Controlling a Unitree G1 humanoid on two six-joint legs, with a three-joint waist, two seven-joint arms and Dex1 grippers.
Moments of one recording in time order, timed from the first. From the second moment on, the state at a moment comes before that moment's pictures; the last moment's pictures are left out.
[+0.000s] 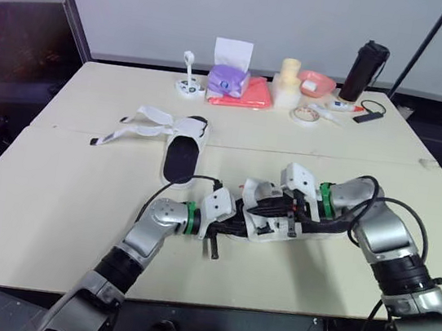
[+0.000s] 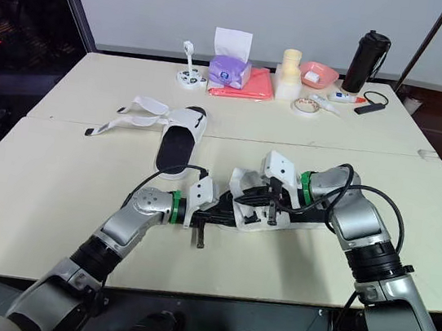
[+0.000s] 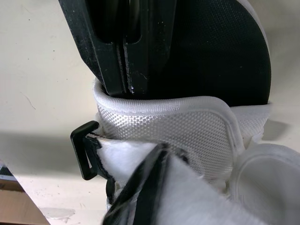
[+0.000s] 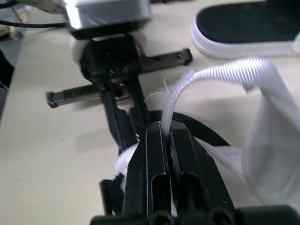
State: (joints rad) left arm -0.54 0.20 -0.33 0.29 -0.09 0.13 -0.98; right arm -0.69 -0.69 0.26 0.11 0.21 0.32 1.33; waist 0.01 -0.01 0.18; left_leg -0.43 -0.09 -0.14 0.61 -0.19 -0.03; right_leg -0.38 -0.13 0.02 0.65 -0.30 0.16
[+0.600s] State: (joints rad) left arm -0.54 0.20 -0.33 0.29 -0.10 0.13 -0.98; right arm -0.66 -0.76 0.30 0.09 0.12 0.27 1.37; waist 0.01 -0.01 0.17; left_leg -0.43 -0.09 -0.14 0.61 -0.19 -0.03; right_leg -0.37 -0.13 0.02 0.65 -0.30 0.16
